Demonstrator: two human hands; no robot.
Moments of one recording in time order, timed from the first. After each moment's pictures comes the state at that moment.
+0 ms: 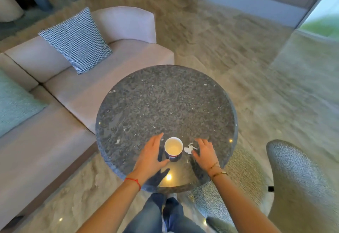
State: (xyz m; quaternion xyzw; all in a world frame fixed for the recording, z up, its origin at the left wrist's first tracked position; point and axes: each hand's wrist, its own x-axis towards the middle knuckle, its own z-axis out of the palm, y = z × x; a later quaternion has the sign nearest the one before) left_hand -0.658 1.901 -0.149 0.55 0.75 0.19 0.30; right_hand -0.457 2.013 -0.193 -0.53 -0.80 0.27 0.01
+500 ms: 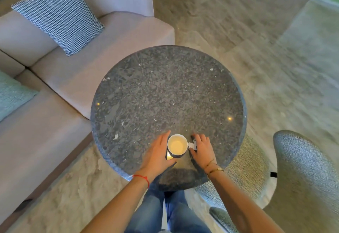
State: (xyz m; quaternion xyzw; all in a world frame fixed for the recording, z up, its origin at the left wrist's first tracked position) left_hand -0.660 1.929 -0.191 0.54 0.75 0.17 0.35; right_hand -0.484 2.021 -0.242 -0.53 -0.81 0.25 -0.01
